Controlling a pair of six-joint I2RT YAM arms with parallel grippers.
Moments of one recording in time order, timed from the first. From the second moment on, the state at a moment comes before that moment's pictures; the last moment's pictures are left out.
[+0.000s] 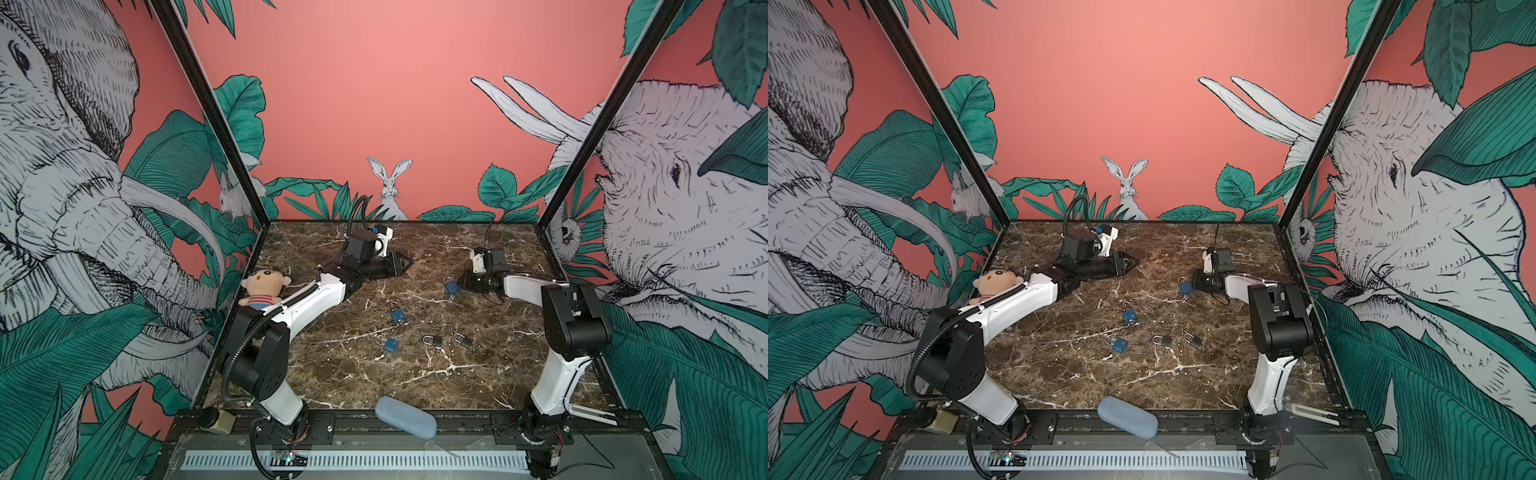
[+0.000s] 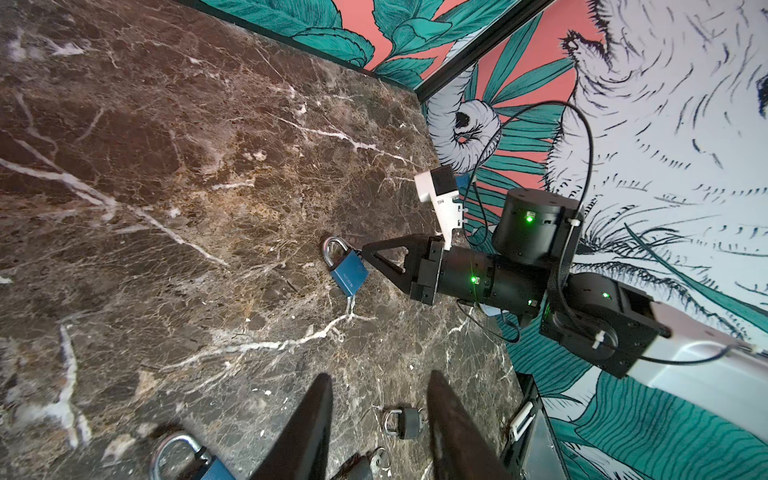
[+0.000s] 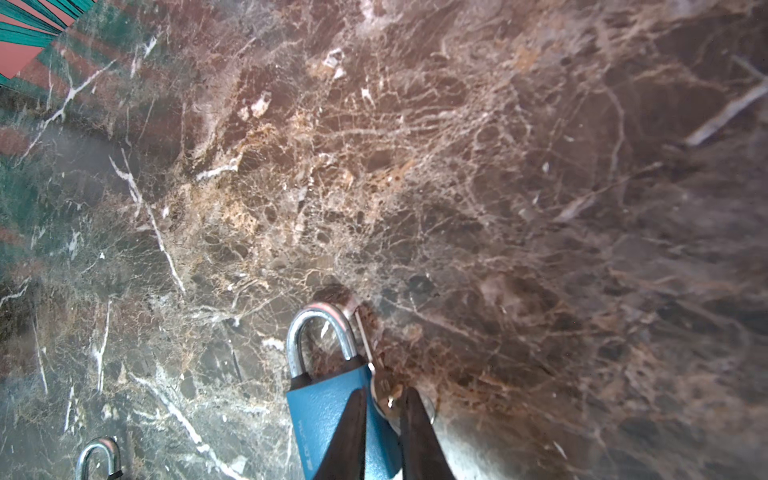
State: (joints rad) left arm -0.54 1.61 1.17 -0.05 0.47 -0.63; right arm 0.18 1.87 1.06 -0.09 -0.31 0.34
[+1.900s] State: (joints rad) left arm -0.54 1.54 1.09 -0.10 0.45 -0.56; right arm 0.51 1.33 0.62 -0.44 -0.10 0.29
